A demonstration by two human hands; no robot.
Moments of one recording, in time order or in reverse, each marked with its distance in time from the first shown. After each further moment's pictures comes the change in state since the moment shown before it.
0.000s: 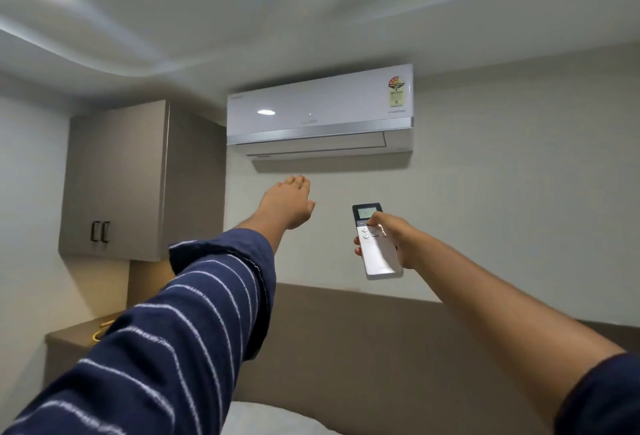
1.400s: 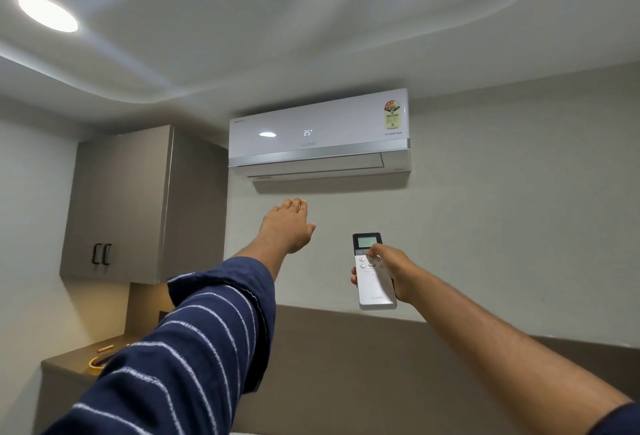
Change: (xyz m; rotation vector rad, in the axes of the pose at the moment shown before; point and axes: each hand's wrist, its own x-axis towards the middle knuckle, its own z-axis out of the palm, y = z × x) left_hand -0.006 0.010 -0.009 -0.001 0.012 -0.033; right_hand -0.010 0.012 -0.004 0.054 0.028 -0.024
